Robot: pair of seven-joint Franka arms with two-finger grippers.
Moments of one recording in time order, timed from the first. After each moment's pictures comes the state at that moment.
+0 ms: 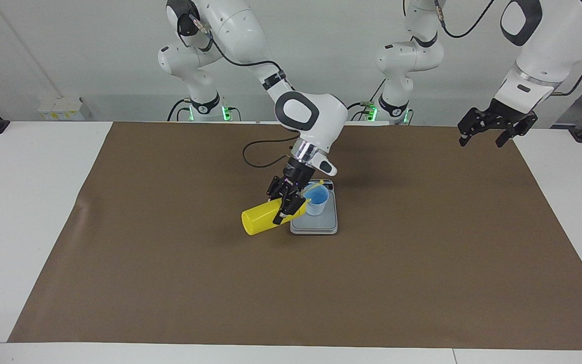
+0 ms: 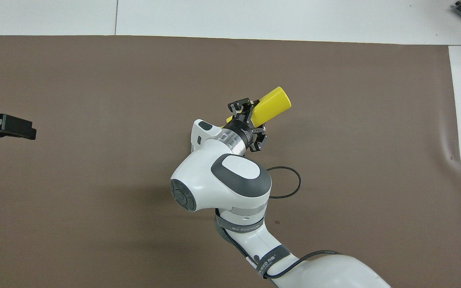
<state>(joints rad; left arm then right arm) 0.08 -0.04 -0.11 -1.64 -0.03 1.60 0.04 0.60 0.44 0.10 -1.67 -1.10 2.02 -0.64</state>
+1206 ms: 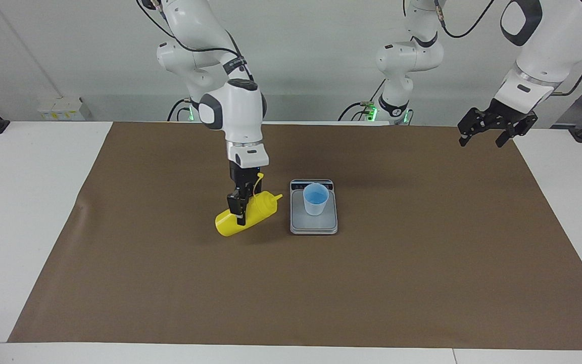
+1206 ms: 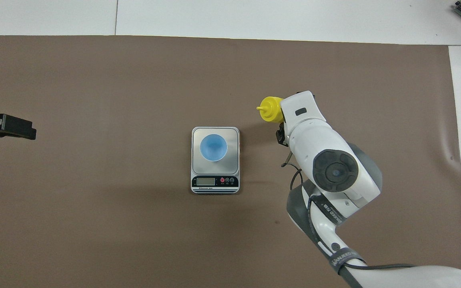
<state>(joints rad) 0.08 -0.04 -0.11 -1.64 -0.03 1.60 0.04 0.24 0.16 0.10 -2.08 -0.49 2.75 -0.39</state>
